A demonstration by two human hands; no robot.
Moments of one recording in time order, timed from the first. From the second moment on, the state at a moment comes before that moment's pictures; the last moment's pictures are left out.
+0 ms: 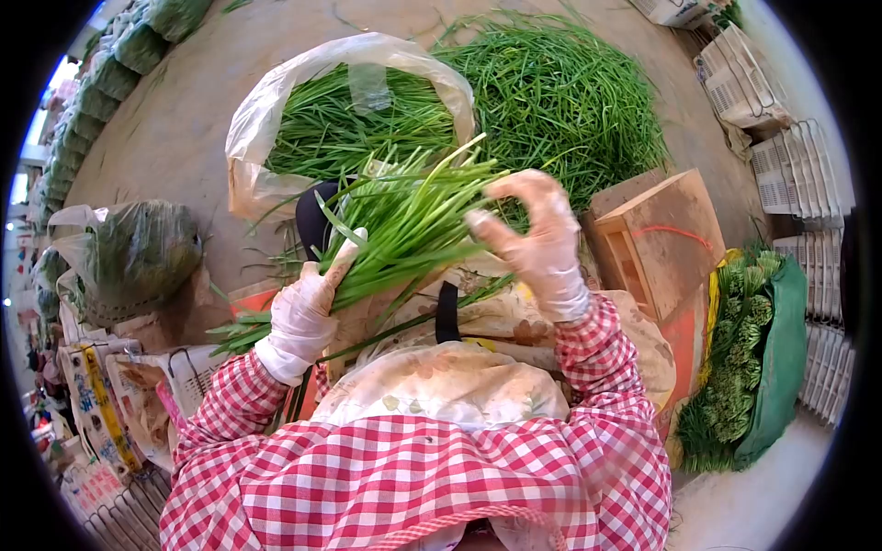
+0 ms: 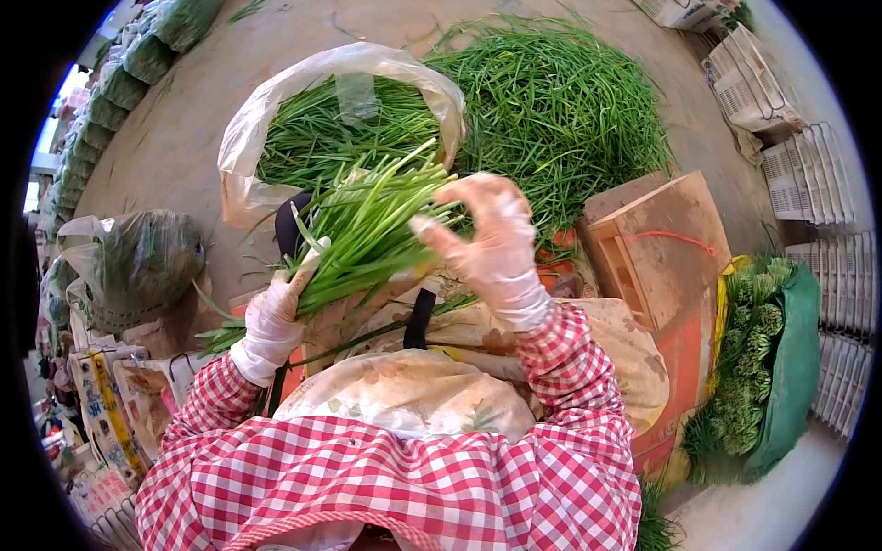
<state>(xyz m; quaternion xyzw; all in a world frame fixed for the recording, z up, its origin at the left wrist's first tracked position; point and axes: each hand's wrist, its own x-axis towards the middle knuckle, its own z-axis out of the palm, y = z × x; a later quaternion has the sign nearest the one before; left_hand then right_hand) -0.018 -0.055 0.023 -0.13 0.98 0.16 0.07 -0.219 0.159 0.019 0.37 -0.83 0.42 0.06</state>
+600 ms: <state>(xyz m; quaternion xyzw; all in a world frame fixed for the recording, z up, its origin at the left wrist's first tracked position) -0.010 -0.044 -0.008 -0.11 0.99 -0.10 0.01 -0.224 0.104 -0.061 0.41 -0.89 0.19 0.00</state>
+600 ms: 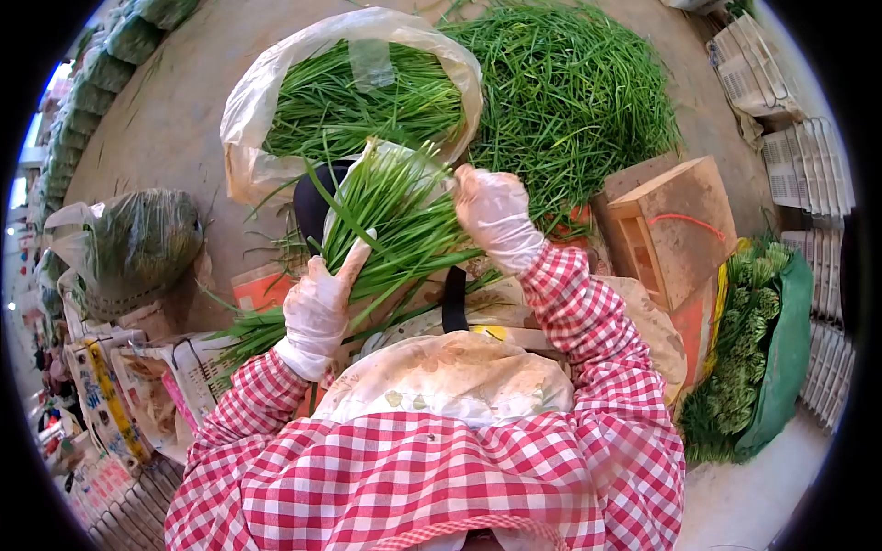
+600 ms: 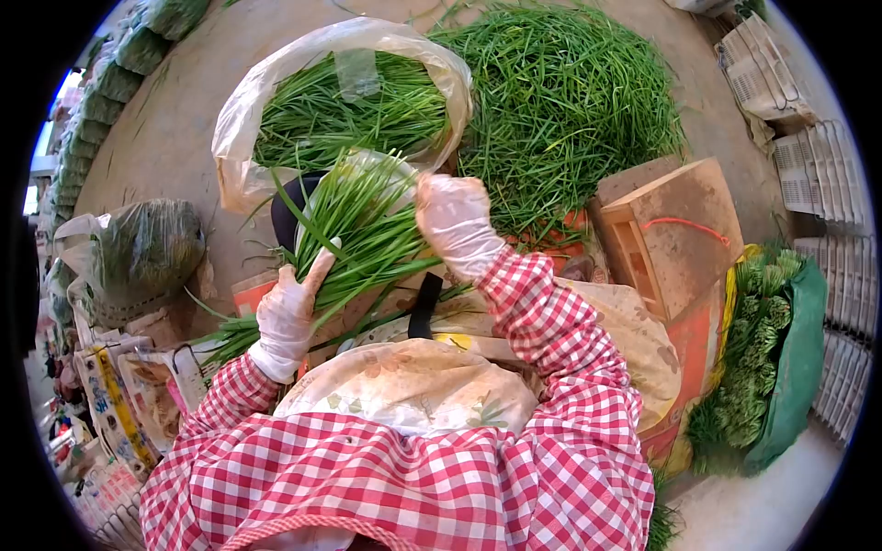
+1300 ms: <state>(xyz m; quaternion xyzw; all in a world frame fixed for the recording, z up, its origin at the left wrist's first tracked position) 0.005 -0.045 -0.029 -0.14 0.99 -0.06 0.03 -0.284 0.068 -0.041 0.45 -0.79 0.22 -0.34</state>
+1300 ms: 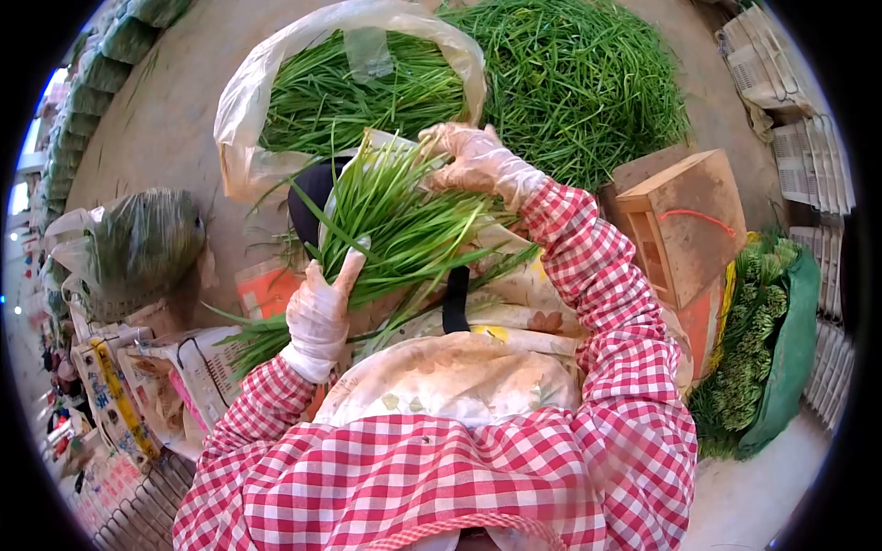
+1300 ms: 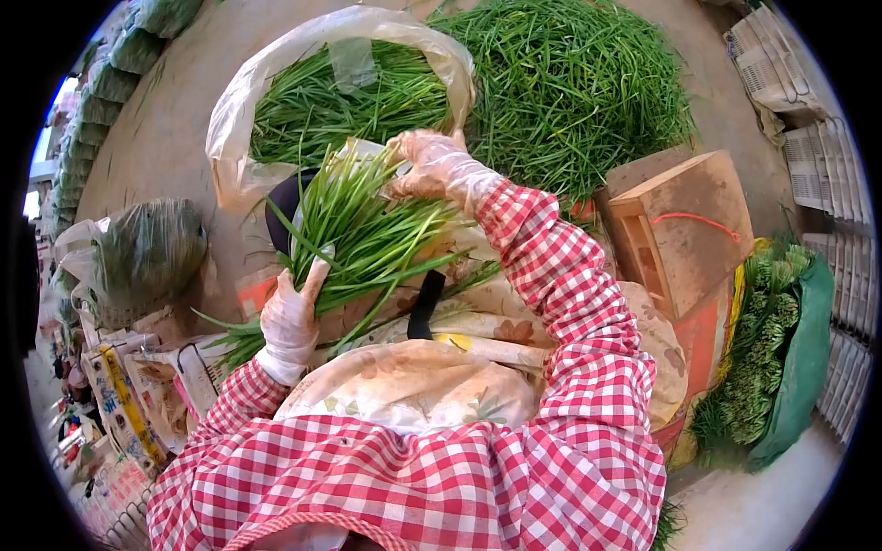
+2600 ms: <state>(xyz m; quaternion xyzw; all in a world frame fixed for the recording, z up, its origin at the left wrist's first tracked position) 0.004 -0.046 -0.026 -0.07 0.99 -0.13 -0.08 -0.262 0.022 0.013 0.40 -0.68 0.42 -0.45</state>
